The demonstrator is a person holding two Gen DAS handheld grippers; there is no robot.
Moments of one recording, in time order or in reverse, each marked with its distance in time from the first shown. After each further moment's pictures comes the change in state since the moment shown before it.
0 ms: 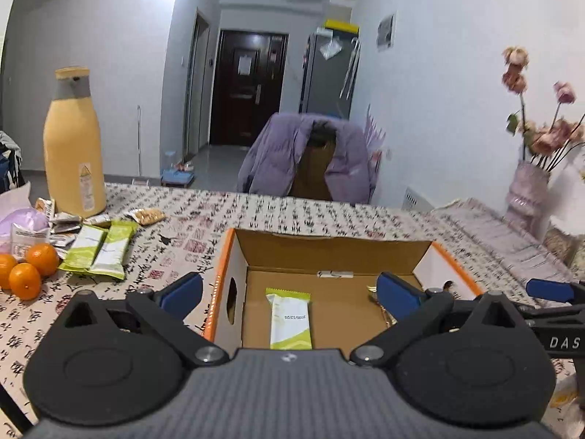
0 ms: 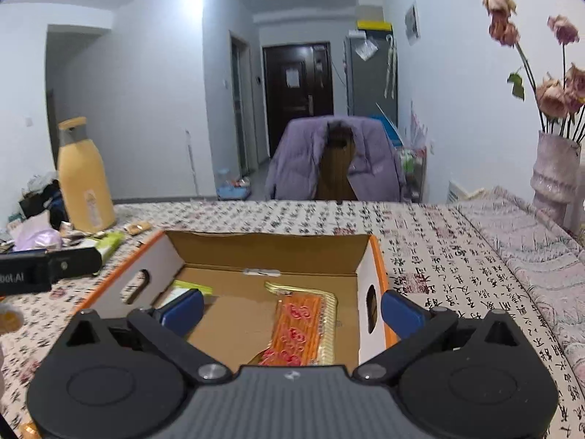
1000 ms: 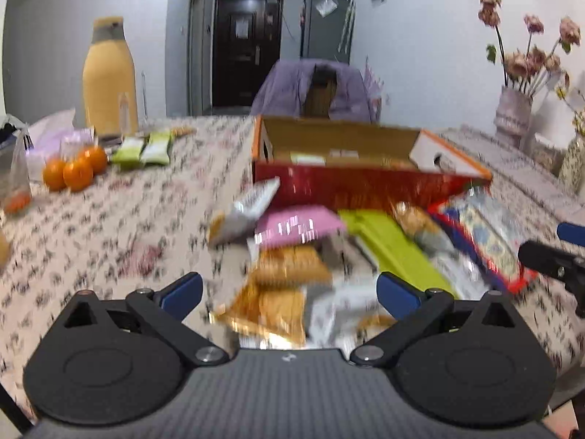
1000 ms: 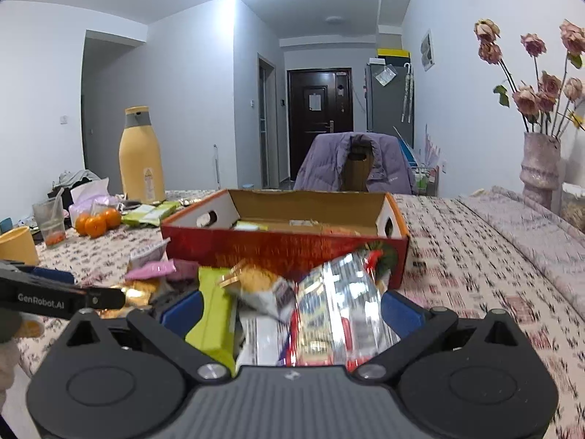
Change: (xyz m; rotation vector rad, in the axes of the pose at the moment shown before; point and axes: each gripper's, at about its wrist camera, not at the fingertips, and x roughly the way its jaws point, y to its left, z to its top) left arm -0.097 0.026 -0.132 0.061 0.164 0.016; right arm -0.122 0.040 -0.133 -0.046 -0.080 0.045
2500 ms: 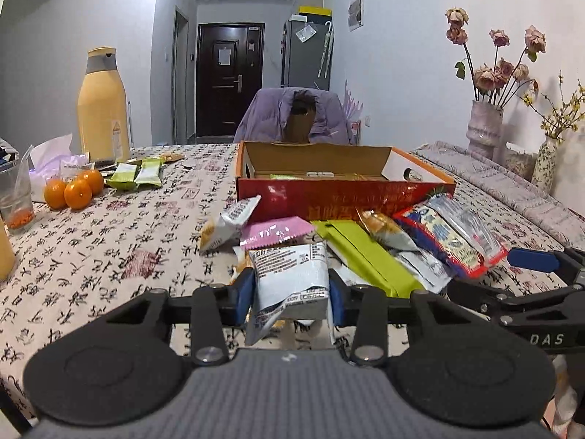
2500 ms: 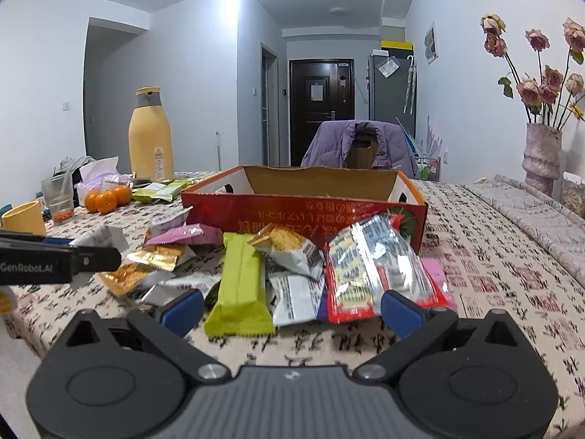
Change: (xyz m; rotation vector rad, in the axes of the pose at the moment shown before) left arm -0.042 -0.010 -0.012 0.035 -0.115 -0.042; right arm -0.007 0.033 -0.022 -0.017 0.032 -0.005
